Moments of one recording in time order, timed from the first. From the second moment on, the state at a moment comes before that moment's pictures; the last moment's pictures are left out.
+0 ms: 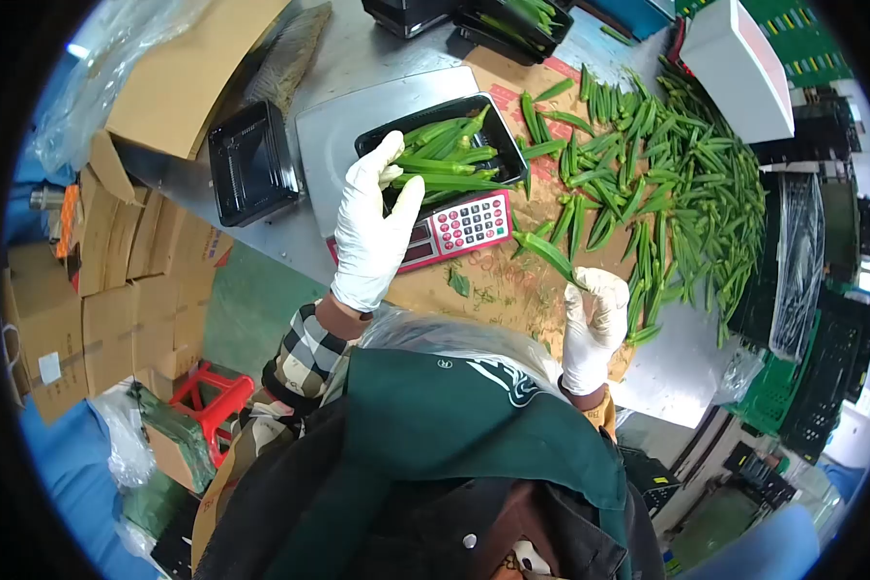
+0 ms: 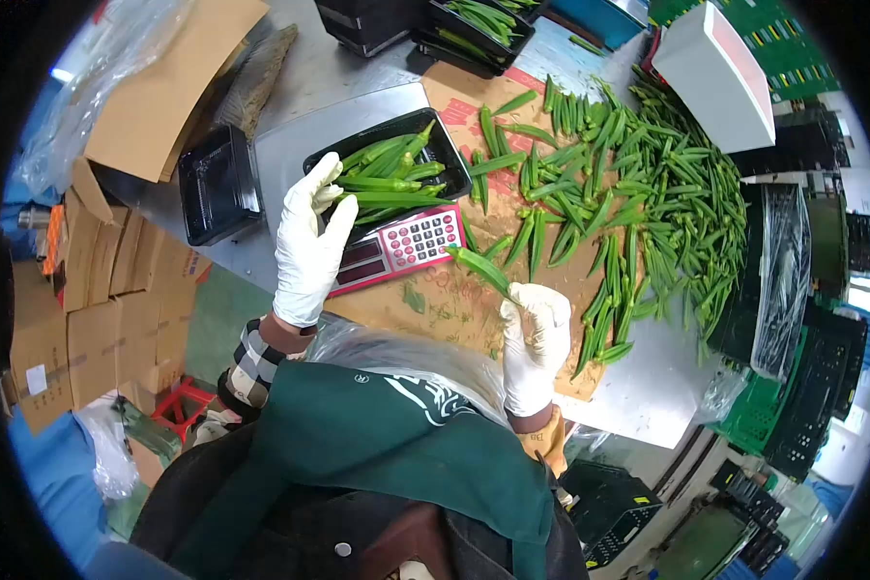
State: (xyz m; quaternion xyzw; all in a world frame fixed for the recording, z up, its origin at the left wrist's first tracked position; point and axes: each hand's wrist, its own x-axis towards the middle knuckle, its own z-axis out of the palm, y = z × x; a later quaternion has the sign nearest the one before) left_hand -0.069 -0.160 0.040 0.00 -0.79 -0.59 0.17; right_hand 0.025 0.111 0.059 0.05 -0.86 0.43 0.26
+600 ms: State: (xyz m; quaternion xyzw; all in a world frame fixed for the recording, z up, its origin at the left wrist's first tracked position) left_hand -0.086 -0.222 0.030 0.11 -0.72 -0.65 0.20; right_hand 0.038 0.126 0.051 -0.09 -0.81 0.53 0.22
